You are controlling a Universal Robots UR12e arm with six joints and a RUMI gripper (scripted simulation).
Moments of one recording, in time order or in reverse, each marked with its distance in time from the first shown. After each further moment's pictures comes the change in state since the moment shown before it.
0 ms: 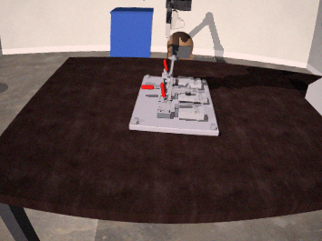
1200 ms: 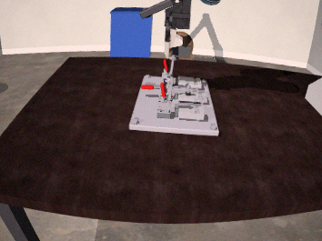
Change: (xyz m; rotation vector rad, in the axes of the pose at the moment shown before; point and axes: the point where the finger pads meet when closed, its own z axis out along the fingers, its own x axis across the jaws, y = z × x) arm 0.000 0.000 0.063 -0.002 0.000 0.000
